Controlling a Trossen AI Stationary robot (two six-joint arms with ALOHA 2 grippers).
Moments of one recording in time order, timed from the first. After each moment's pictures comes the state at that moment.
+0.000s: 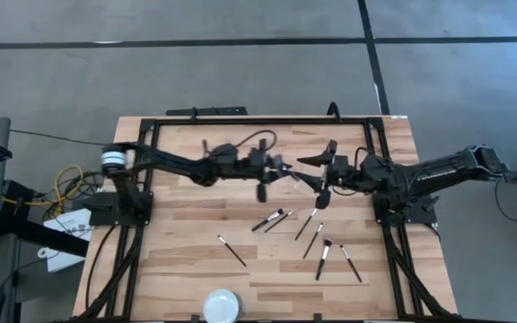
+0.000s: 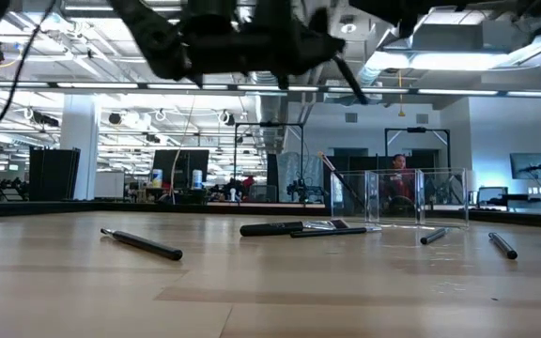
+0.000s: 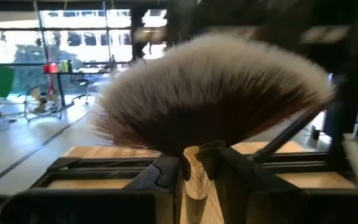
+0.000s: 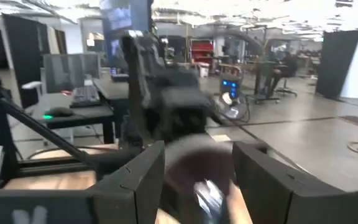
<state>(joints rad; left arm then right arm) 0.11 1.84 1.00 0.95 0.16 0.05 0.12 0.99 0.60 0.46 0.32 -0.08</state>
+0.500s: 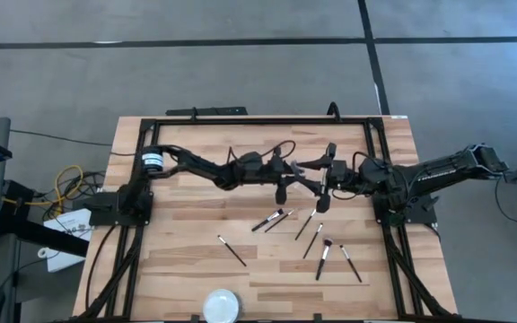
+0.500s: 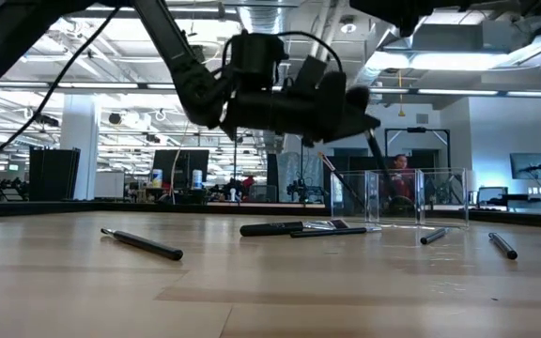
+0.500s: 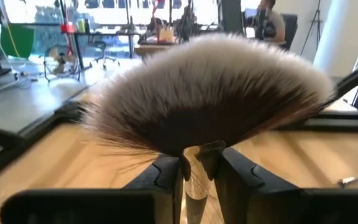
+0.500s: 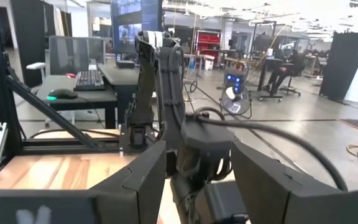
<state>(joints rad) 0.11 2.15 1.16 0.95 0.09 0.05 0.14 0.99 0.60 0.41 0.32 -0.13</state>
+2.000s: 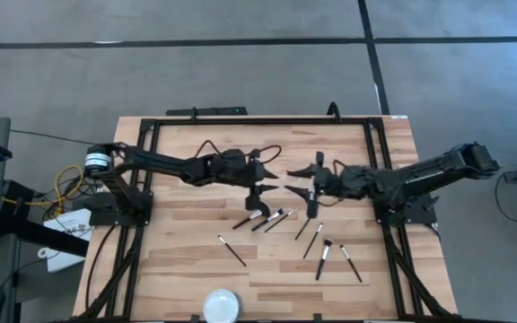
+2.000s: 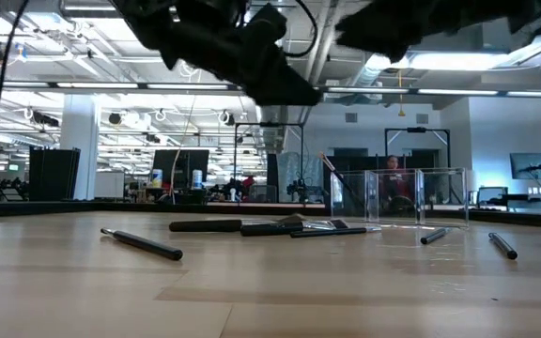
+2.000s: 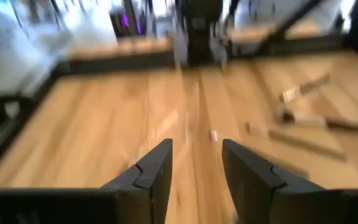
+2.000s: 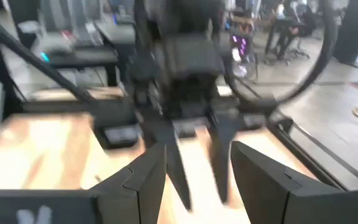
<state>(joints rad) 0.07 1.67 0.98 0.29 0.07 0.19 0.14 1.14 0.60 0.38 0.32 -0.06</state>
